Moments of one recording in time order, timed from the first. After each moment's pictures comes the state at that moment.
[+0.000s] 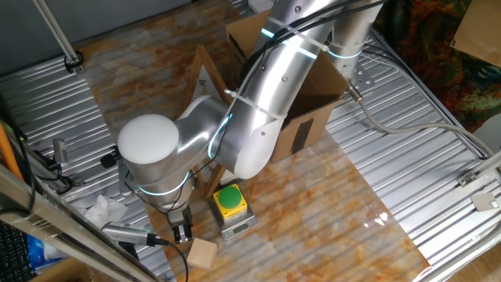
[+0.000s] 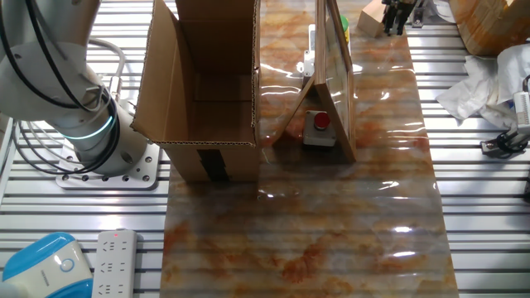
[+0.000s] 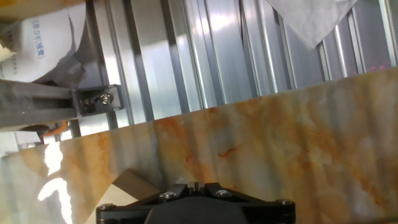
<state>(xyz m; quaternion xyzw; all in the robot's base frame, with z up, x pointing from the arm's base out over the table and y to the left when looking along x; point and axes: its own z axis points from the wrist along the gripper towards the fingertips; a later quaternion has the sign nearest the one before) 0.658 0.278 0.052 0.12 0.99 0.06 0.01</state>
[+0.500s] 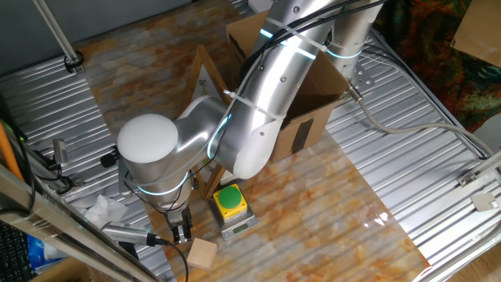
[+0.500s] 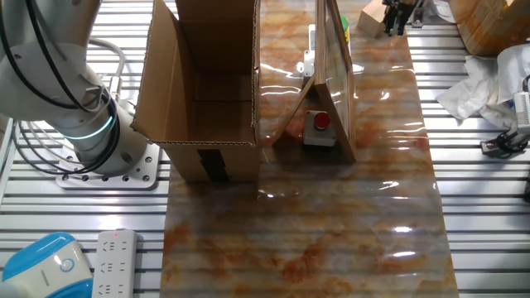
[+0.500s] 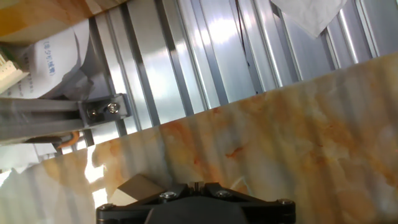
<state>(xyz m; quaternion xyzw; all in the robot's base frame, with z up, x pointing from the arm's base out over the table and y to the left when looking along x) 0.660 0.279 0.051 0.13 0.99 0.07 0.02</state>
